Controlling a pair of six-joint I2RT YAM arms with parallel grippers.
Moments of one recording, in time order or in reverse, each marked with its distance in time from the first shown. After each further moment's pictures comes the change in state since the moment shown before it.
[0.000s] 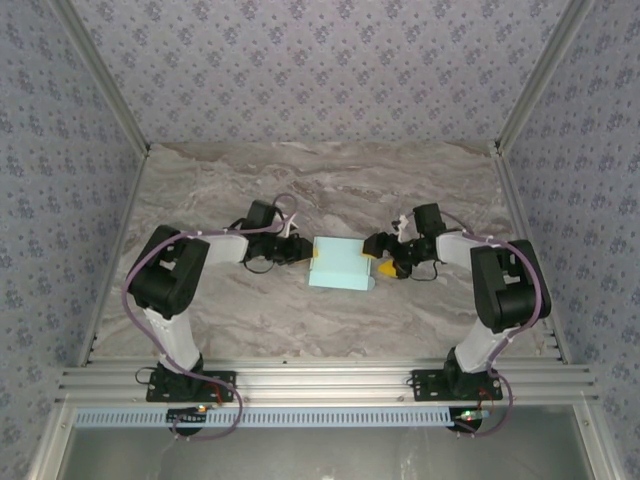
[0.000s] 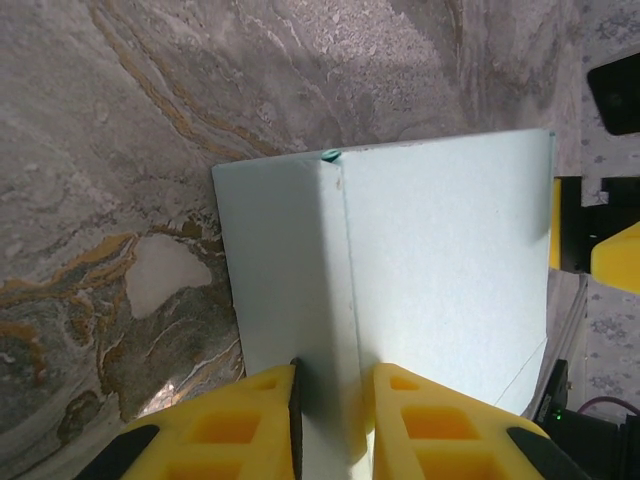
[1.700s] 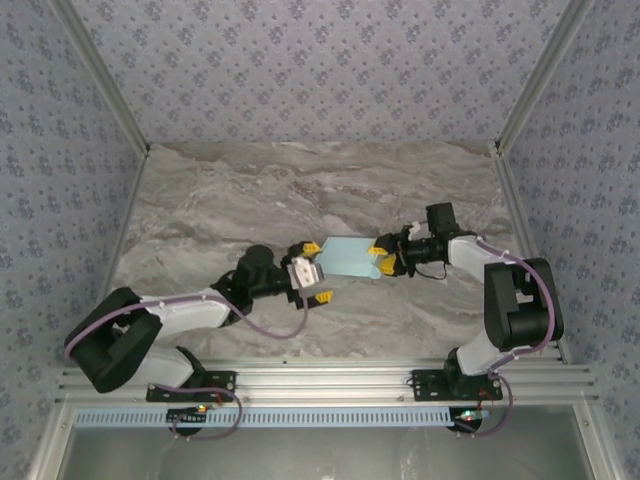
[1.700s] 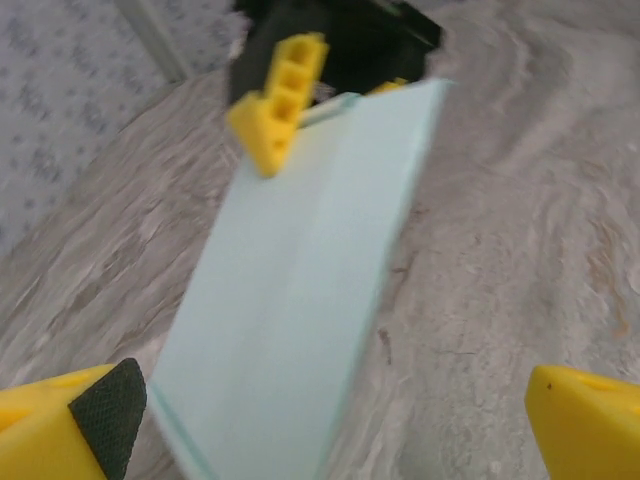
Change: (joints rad) left arm -0.359 -0.481 -0.474 0.555 -0.355 1.116; right arm -0.065 -0.139 -0.028 -0.092 -0.199 0.410
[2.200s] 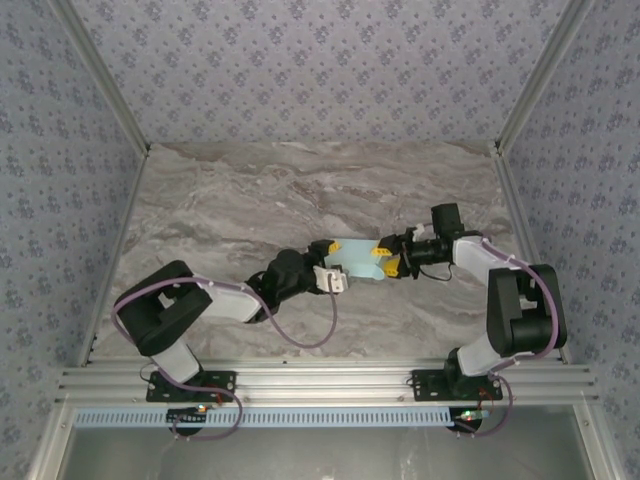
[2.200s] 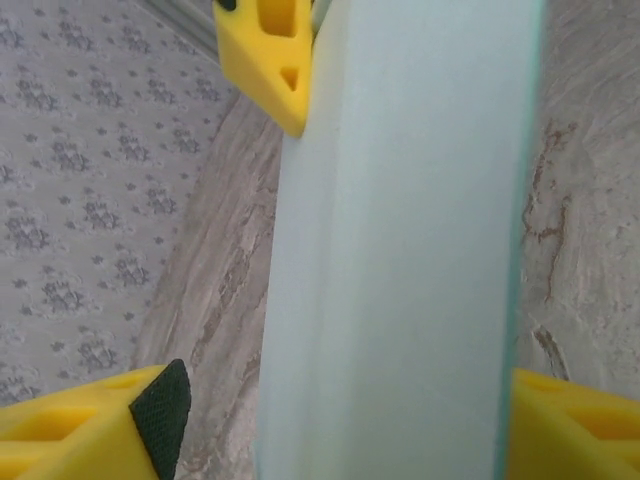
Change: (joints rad) left arm -0.097 0.276 0.121 0.201 -0.315 0.305; right arm -0.020 -0.042 0.002 -0.077 -0.029 -0.013
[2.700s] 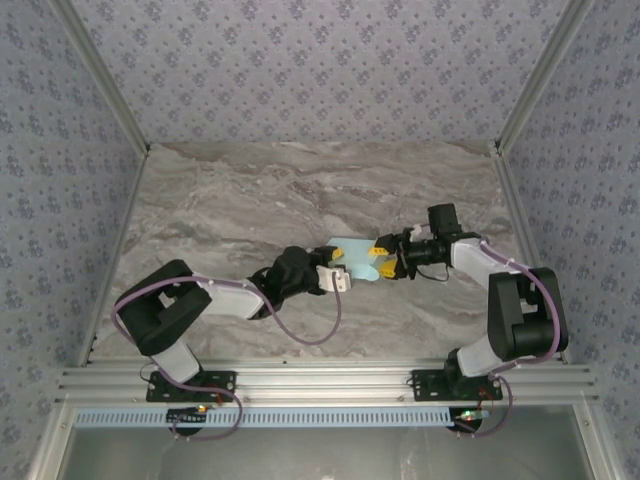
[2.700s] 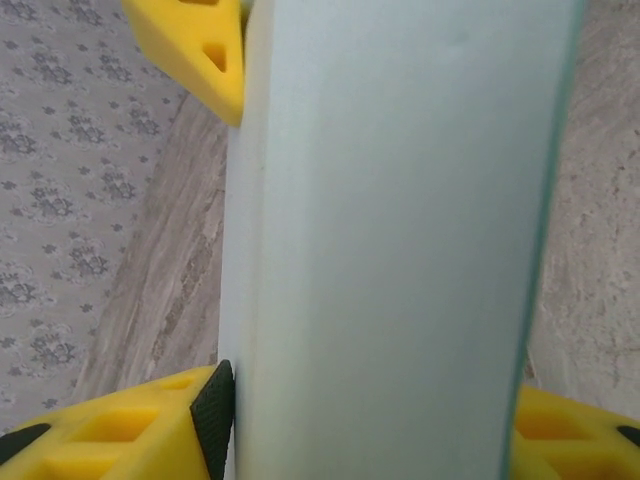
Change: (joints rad) left arm -0.003 -0.001 0.047 -0.143 0.010 -0.020; right arm 0.036 -0.019 -0.014 0.045 0.007 0.075
